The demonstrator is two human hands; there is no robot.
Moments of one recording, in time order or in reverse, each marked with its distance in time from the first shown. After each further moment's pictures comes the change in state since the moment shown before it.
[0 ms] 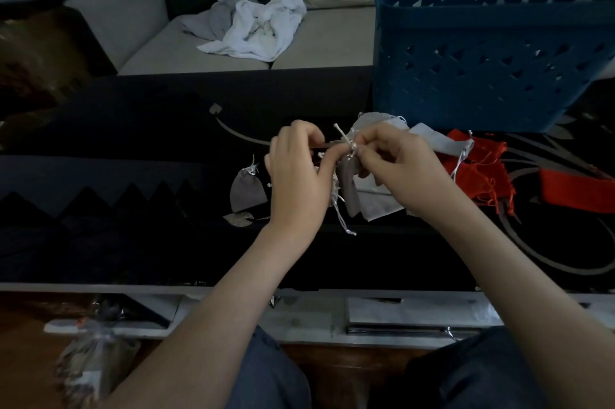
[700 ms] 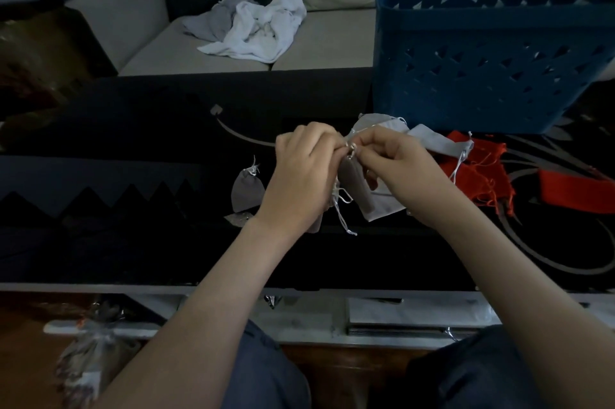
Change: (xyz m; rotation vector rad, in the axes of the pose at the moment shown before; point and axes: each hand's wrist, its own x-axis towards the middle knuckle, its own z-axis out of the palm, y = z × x) left_hand 0.008 -0.012 -0.007 0.232 -0.073 0.473; right_hand 0.001 -0.006 0.004 0.159 -0.051 0.119
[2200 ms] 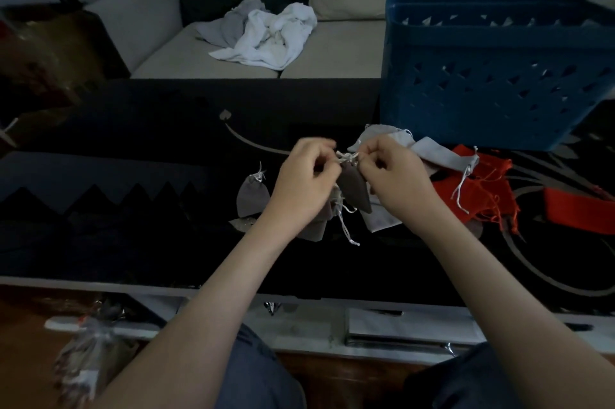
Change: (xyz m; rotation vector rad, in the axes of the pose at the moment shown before) left_hand 0.007 -0.004 -0.002 -0.539 -0.261 -0.616; right_hand 0.016 0.014 0.009 -0.280 0.192 -0.019
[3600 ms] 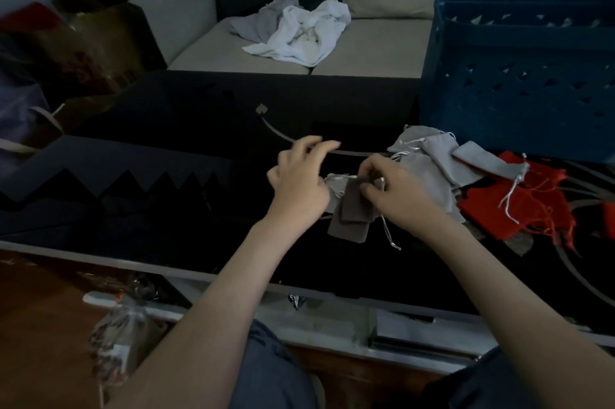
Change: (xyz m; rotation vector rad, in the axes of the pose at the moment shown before) left_hand -0.011 -0.027 -0.045 0.544 -0.023 -0.144; right_hand 0.014 0.018 0.049 -0.223 -0.224 -0.147
